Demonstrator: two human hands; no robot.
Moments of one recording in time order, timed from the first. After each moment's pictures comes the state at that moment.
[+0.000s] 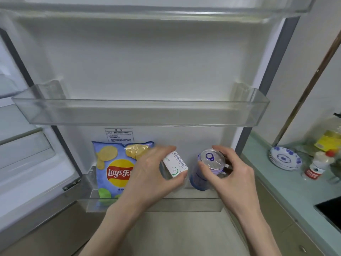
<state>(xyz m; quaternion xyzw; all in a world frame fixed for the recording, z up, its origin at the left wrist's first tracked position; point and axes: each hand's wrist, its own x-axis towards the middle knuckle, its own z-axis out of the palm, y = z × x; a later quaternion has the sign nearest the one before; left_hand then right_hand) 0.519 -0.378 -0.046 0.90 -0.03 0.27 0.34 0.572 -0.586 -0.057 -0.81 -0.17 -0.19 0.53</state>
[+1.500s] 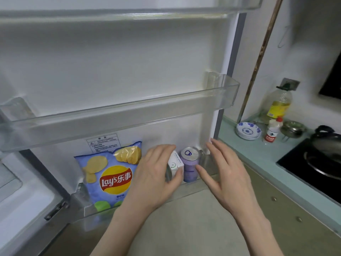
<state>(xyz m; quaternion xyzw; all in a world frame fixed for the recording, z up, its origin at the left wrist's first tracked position) 0.531 -0.367 -0.067 0.92 -0.18 0.24 0.26 0.524 -0.588 -0.074 -0.92 -0.14 -0.29 0.23</state>
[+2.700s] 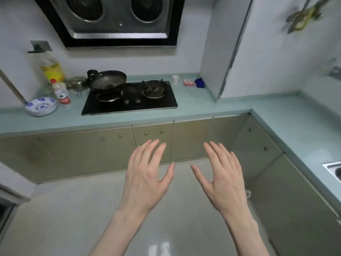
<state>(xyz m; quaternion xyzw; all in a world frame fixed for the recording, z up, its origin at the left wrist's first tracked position) 0.181 -0.659 -0.127 0.71 -0.61 0.09 0.33 -0.020 -0.740 -0.132 -0.83 0.48 -0.27 0.00</state>
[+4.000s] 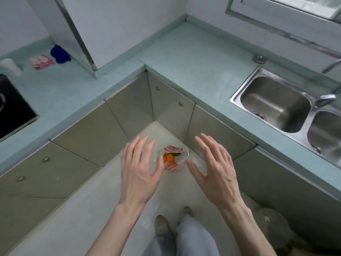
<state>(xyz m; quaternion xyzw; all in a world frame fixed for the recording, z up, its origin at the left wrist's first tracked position) -0.083 -0.998 -0.280 0.55 -0.79 -0.05 0.28 -0.294 -0.936 -0.256 -0.65 0.72 -0.26 0.03</state>
